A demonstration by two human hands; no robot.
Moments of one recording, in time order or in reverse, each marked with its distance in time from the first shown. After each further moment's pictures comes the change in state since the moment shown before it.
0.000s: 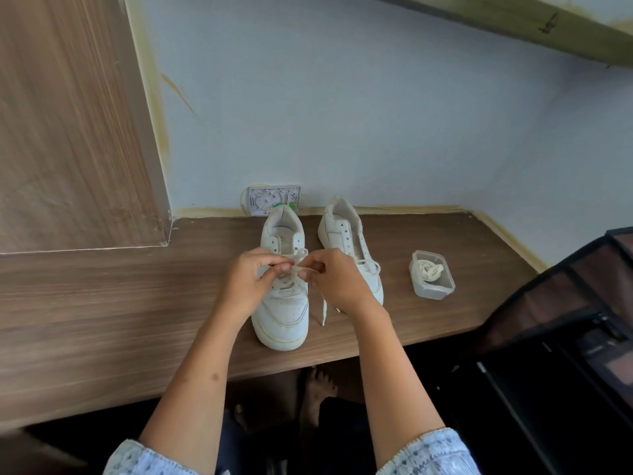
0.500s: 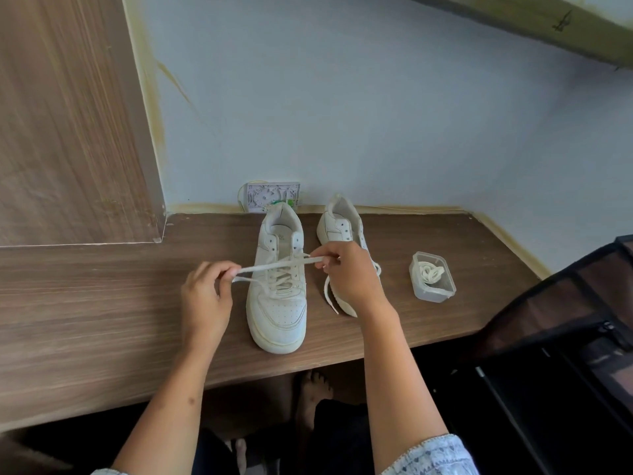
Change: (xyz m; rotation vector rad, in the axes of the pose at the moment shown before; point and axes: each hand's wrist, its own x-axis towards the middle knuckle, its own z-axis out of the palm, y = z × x) left_hand -0.025 -0.053 -0.011 0.342 0.459 0.042; right_hand 0.007 0.010 -0.009 -0.100 0.157 0.034
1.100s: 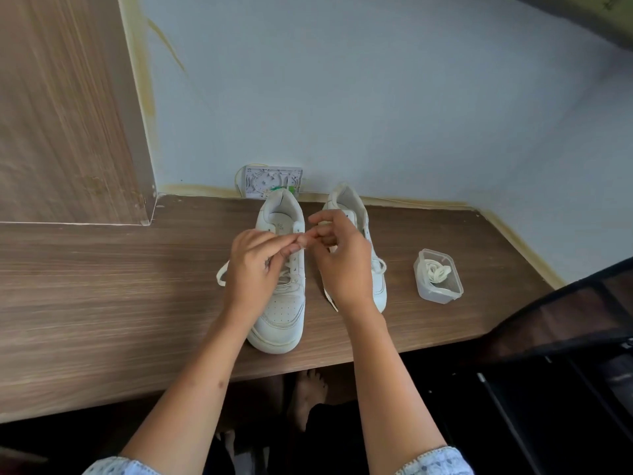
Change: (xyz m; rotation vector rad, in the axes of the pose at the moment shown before) left_hand 0.021 0.043 0.050 -0.205 -0.021 0.340; right_hand 0.010 -0.002 0.024 0.375 0.209 -0.192
